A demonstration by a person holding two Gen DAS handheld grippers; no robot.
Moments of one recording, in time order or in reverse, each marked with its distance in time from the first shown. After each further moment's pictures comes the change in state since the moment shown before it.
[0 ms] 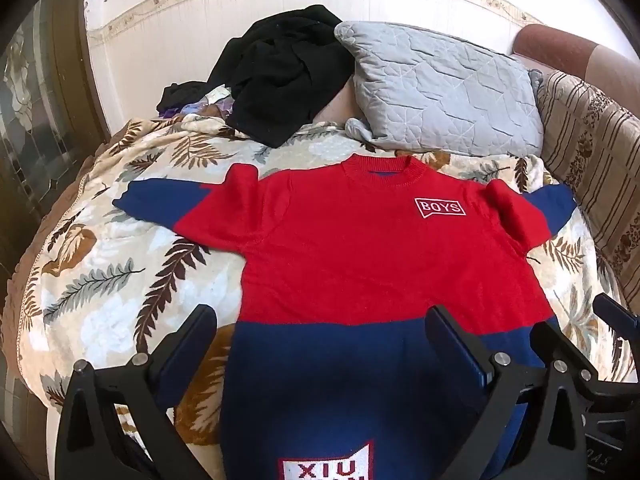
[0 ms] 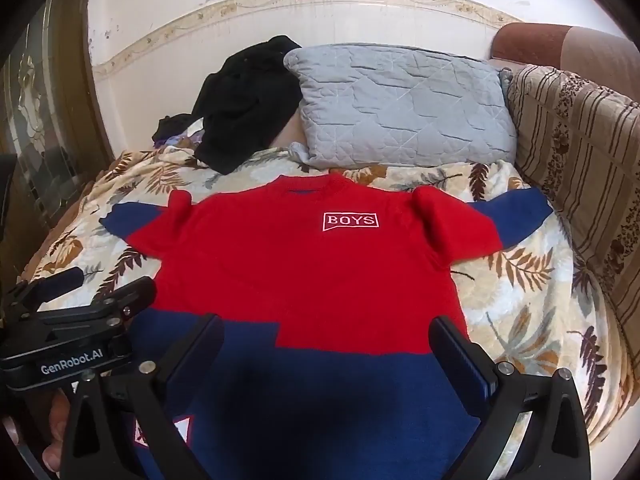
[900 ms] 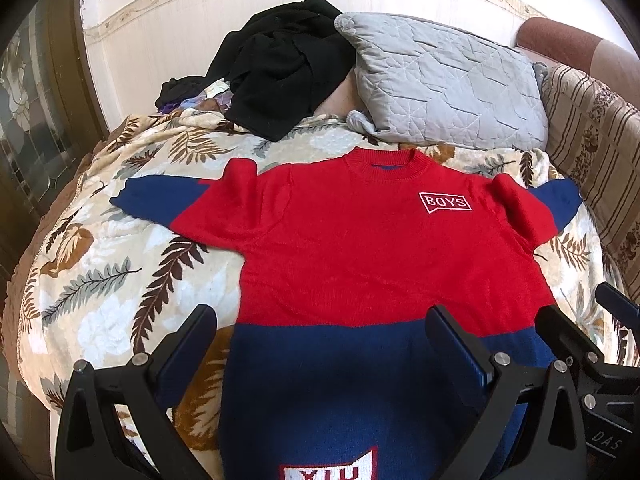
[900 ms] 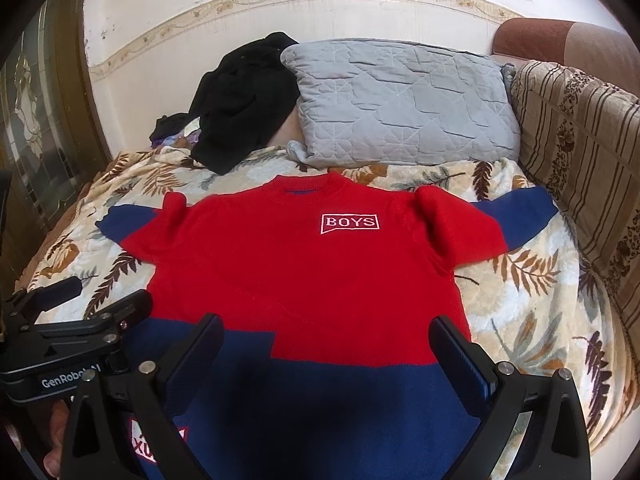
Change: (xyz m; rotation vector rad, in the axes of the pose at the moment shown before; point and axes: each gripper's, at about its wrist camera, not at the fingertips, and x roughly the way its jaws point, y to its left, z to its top) left arm 0.012 -0.001 0.003 0.008 0.024 0.011; right arm 0.013 -0.003 0.010 -0.048 -0.019 -0.041
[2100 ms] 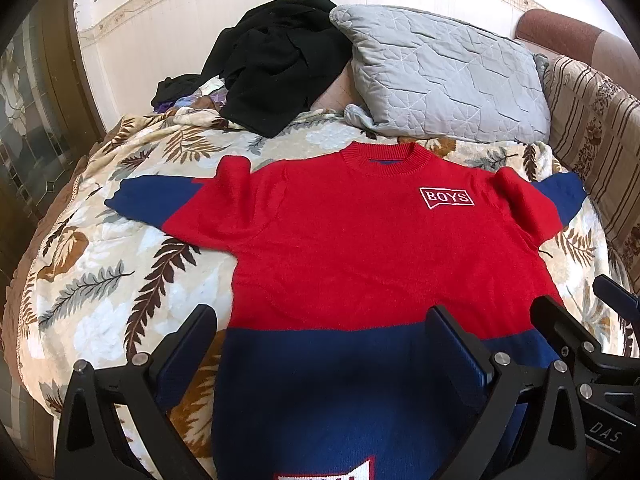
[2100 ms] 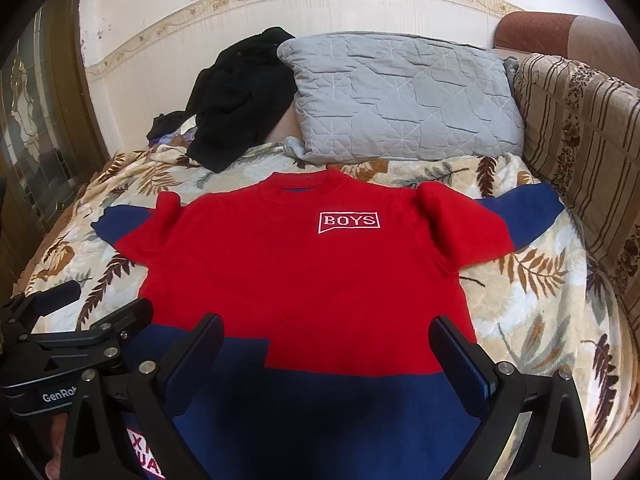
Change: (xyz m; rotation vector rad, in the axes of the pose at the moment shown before) left arm 0.012 -0.006 0.003 0.013 0.018 0.006; right arm 0.017 -0.004 0.003 0.053 0.061 0.045
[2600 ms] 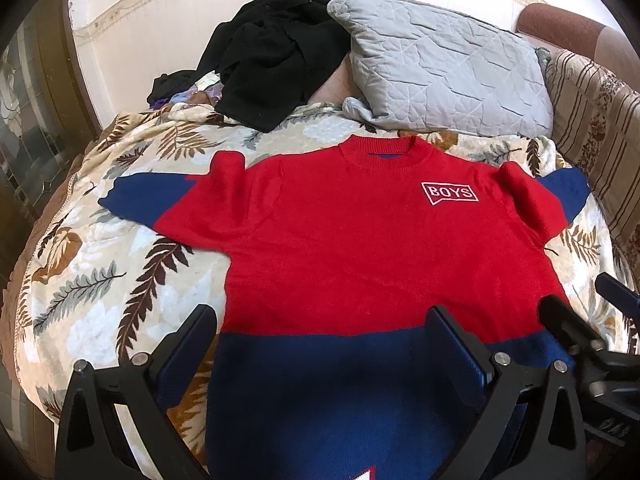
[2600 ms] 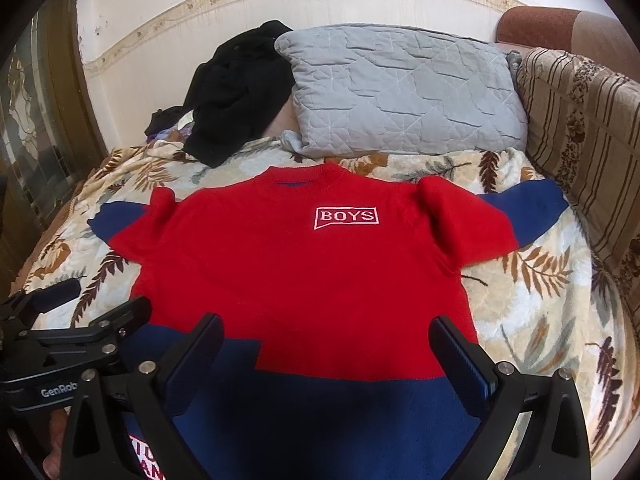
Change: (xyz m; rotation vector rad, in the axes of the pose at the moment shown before) left arm 0.018 -0.001 0.004 0.005 0.019 0.000; right arm 0.013 -0.014 0.004 0.020 -0.012 0.055
